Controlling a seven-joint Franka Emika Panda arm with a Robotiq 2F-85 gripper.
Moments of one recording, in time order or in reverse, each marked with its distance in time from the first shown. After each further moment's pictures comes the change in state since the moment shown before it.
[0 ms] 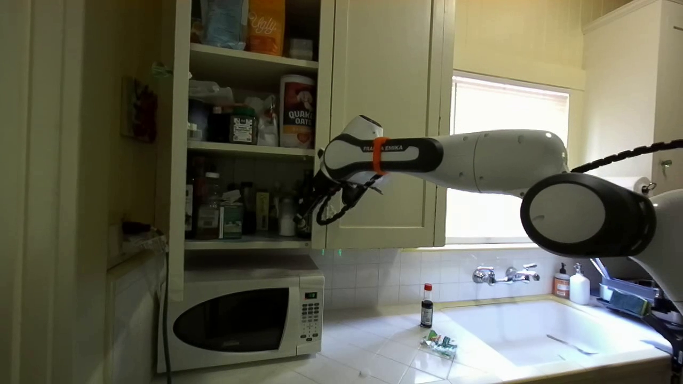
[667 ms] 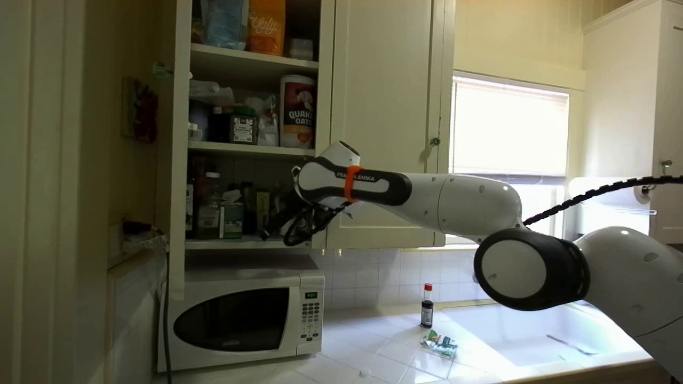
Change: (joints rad) arm 0.080 0.295 0.054 0.335 0.047 -0.007 -0.051
